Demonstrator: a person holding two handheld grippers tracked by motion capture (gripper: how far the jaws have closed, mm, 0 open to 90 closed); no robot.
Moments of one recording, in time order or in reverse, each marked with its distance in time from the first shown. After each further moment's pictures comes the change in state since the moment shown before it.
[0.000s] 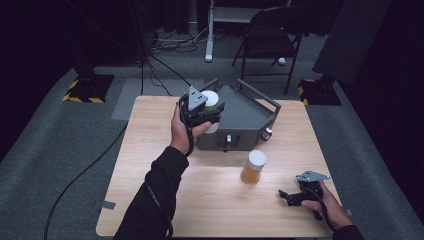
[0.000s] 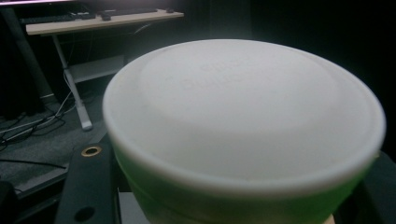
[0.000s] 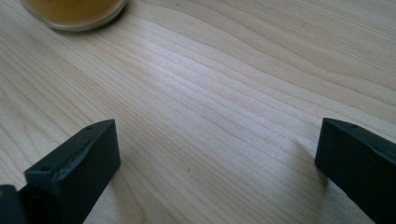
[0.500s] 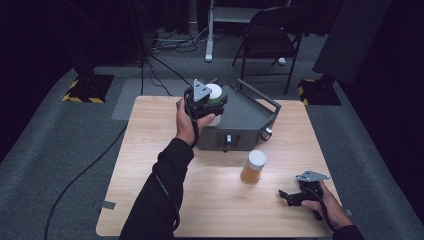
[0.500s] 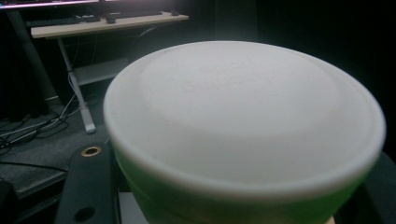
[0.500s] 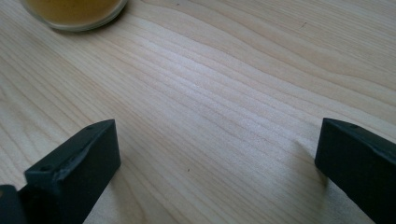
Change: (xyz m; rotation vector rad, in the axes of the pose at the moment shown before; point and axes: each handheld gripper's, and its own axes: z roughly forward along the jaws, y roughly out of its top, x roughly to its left) left arm 0.001 0.008 0.027 -0.006 0.023 0.001; right arm 0.000 0.000 0.000 0.000 0.000 0.000
